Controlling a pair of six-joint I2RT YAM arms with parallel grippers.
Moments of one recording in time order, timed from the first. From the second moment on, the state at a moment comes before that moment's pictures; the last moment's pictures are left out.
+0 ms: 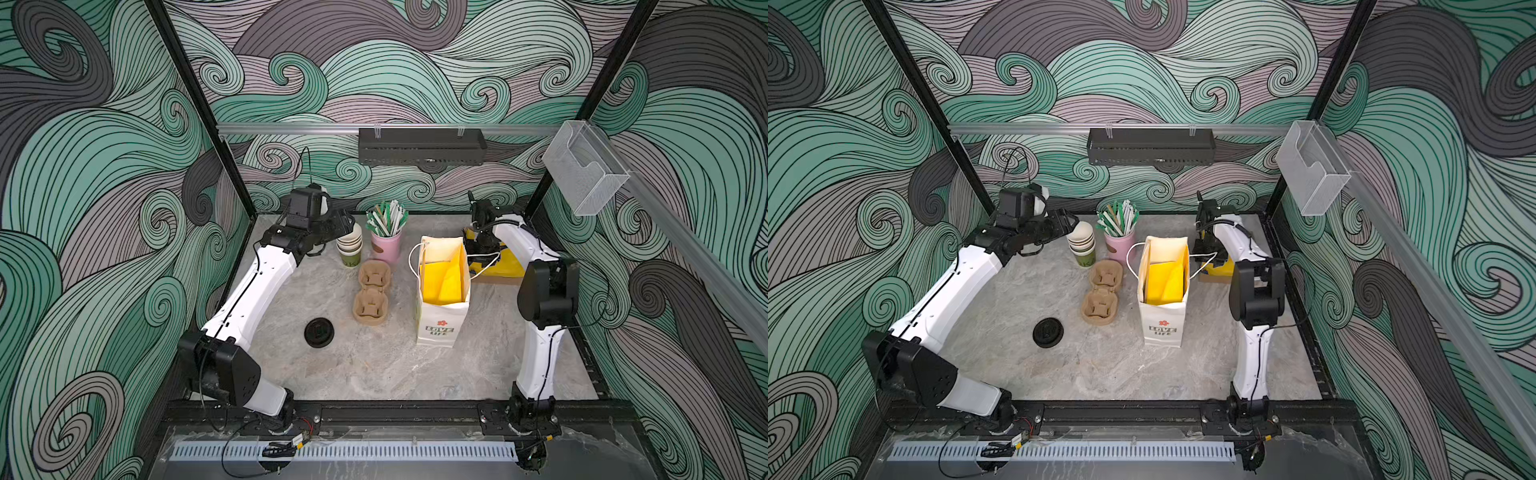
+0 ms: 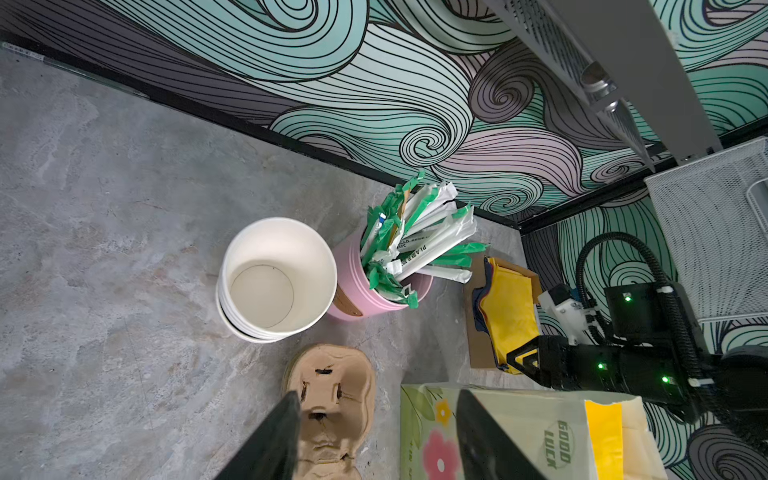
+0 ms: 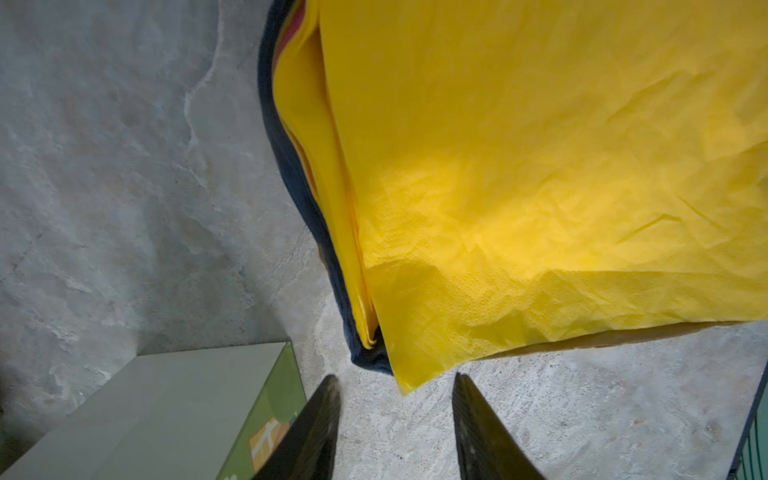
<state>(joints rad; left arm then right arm) -0.27 1.49 1.50 -0.60 0.17 -0.57 0.13 2.11 1.87 -1.23 0.07 0.24</state>
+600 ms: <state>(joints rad) -0.27 1.49 1.50 -0.61 0.17 -0.58 0.16 2.18 1.92 -1.25 0.12 0.19</state>
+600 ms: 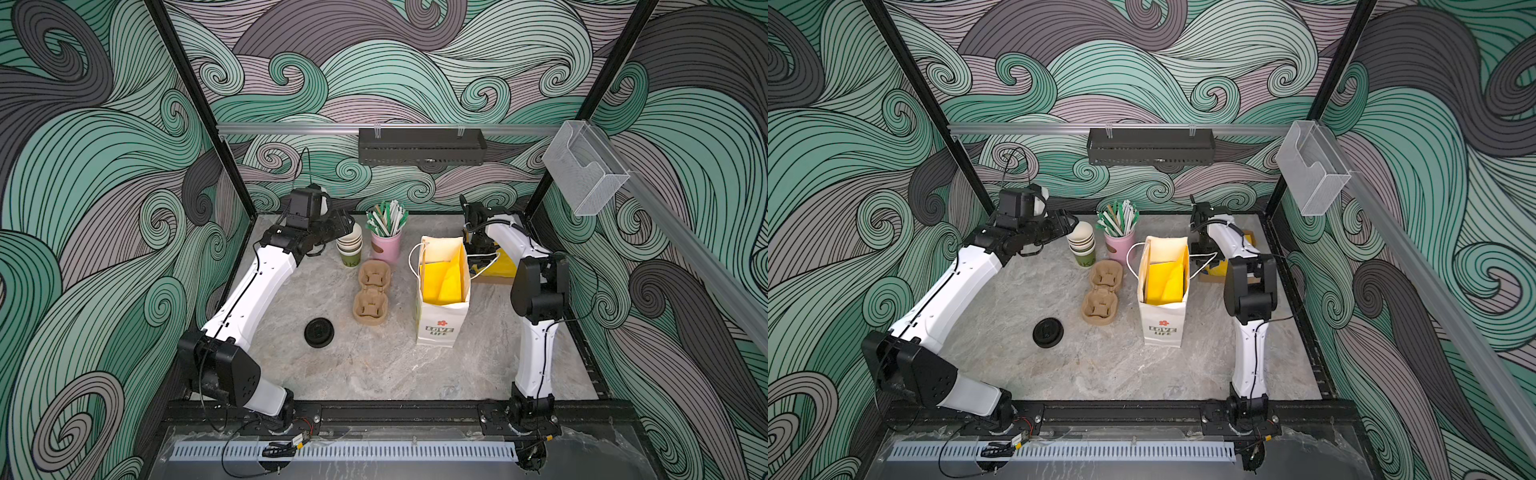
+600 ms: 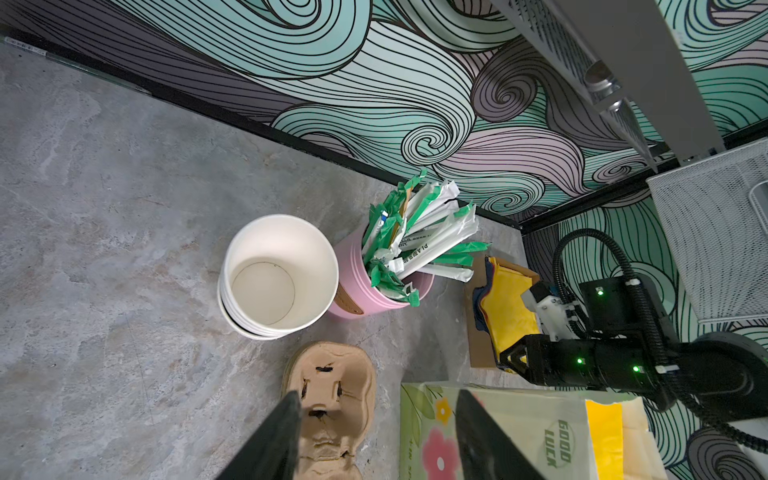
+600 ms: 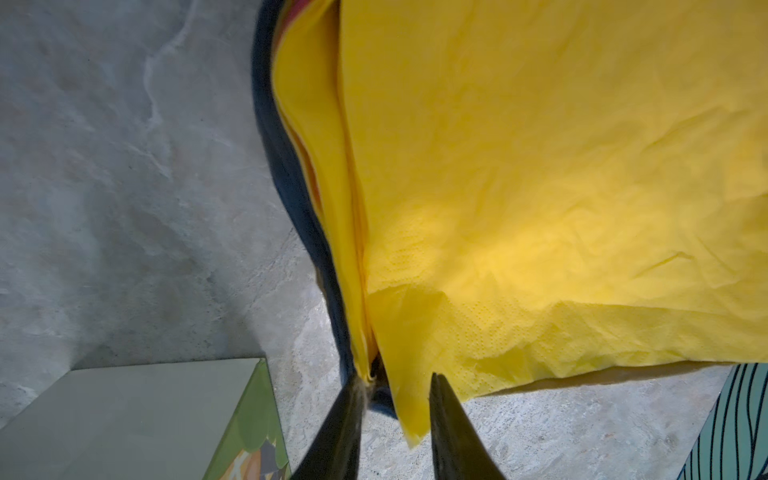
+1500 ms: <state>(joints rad) -0.27 1.49 1.50 -0.61 0.17 -0.58 0.16 2.21 1.93 -1.26 0.18 0.20</state>
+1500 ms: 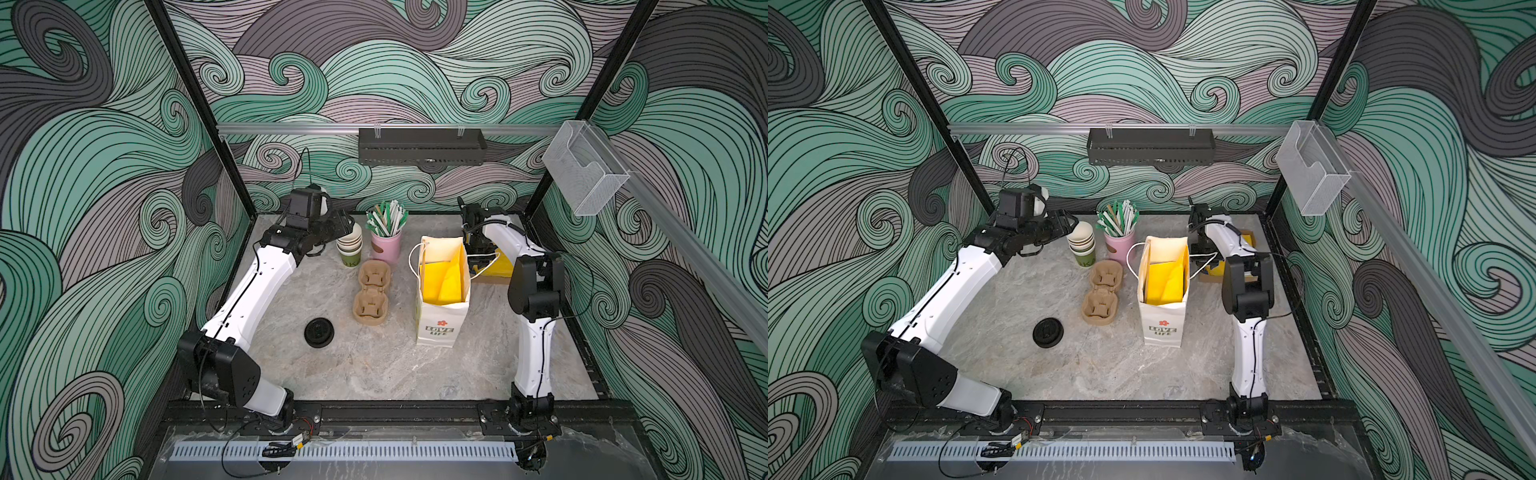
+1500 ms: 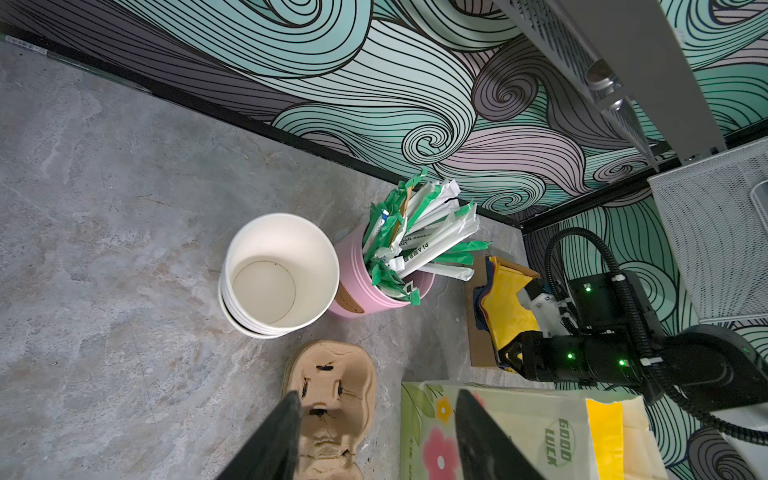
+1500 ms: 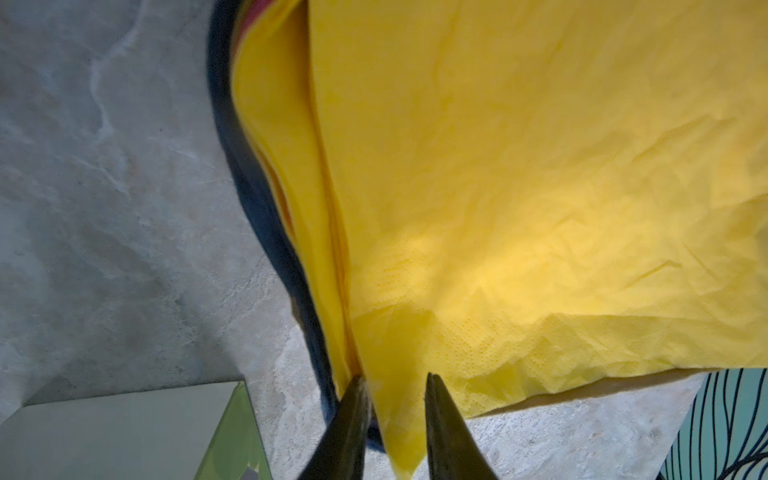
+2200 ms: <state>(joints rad) -0.28 1.48 1.52 -0.61 0.16 -0.55 0.08 2.00 1.82 -1.21 0.05 0.27</state>
